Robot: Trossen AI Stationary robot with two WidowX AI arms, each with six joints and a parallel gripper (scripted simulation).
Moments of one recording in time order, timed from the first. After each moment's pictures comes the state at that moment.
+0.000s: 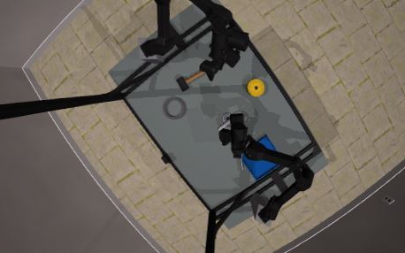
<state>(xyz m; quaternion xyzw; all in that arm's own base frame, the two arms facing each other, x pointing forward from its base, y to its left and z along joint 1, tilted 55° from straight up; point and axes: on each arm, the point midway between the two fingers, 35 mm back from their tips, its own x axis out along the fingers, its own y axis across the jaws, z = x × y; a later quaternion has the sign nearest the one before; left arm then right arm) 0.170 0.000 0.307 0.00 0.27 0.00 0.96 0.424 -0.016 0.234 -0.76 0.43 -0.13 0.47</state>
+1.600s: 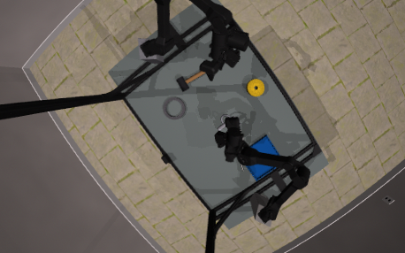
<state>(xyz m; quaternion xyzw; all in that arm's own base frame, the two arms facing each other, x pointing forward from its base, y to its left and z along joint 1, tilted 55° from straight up) 0.170 0.000 0.307 0.00 0.27 0.00 0.96 0.426 -0.004 0.220 -0.77 0.43 -0.17 0.43</state>
